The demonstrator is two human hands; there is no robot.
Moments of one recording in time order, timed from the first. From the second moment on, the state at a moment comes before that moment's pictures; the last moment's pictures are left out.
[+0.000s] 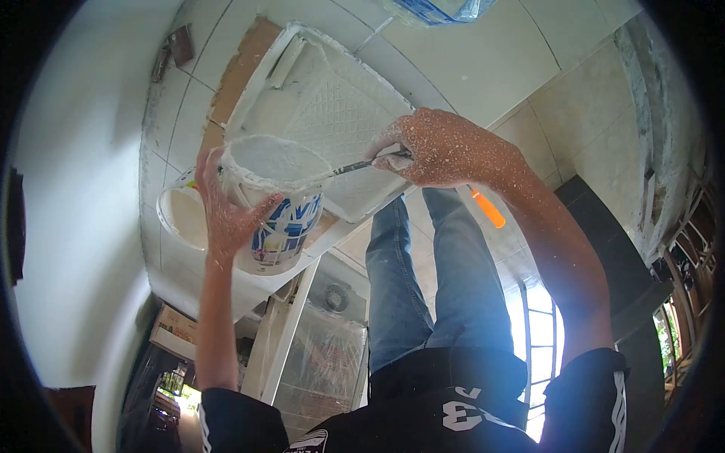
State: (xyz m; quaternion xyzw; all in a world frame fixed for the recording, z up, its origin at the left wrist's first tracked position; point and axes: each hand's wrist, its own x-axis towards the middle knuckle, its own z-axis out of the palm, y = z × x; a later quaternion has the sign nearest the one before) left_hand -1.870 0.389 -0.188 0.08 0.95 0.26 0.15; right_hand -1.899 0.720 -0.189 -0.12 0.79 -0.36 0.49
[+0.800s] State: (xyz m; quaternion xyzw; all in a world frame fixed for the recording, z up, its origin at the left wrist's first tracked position) left_hand -1.687 0.335 -0.237 -0.53 0.40 0.75 -0.01; right_hand -1.907 0.715 -0.198 -0.07 0.75 -0.42 0.51
